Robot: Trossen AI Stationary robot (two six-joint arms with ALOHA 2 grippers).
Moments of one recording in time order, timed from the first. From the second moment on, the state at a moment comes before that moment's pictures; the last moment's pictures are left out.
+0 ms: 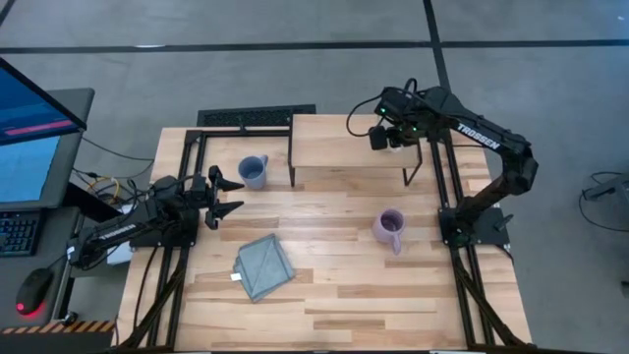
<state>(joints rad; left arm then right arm) 0.43 0.00 0.01 0.08 0.33 -0.18 -0.52 1.53 1.66 -1.48 0.17 0.80</state>
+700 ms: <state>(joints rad) 0.43 0.00 0.01 0.08 0.33 -0.18 -0.52 1.55 1.66 -1.45 0.18 0.86</state>
